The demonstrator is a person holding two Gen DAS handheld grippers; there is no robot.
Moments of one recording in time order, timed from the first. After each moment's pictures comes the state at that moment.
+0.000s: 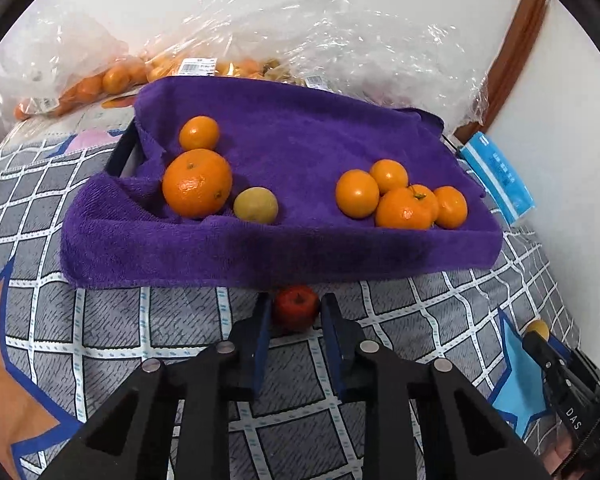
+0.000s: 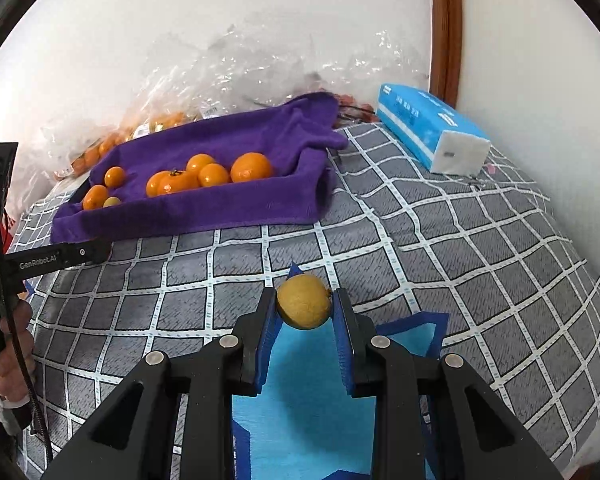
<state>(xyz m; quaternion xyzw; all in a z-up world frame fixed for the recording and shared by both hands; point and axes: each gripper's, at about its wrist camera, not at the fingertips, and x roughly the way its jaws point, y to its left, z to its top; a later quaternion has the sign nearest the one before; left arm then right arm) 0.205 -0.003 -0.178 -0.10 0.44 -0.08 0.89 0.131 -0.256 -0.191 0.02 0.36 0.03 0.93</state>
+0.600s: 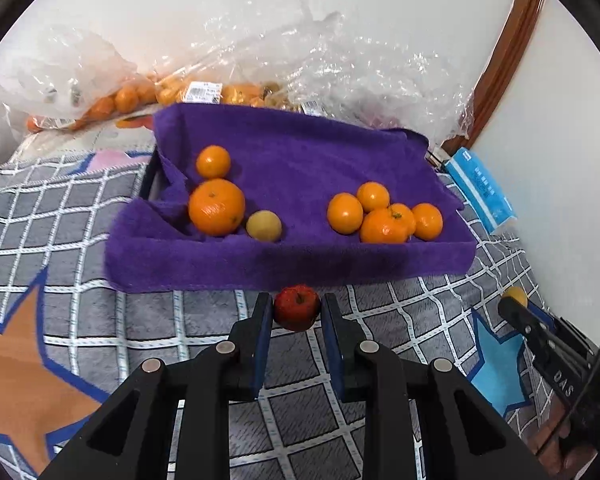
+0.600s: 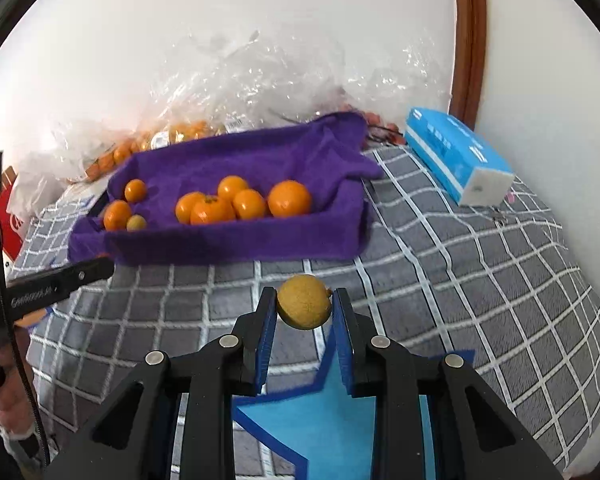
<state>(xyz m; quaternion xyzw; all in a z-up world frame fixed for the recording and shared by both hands) 0.184 0.013 -0.145 -0.10 0.42 -0.08 0.90 0.149 -0.224 -0.157 0.01 0.35 0.04 0.93</state>
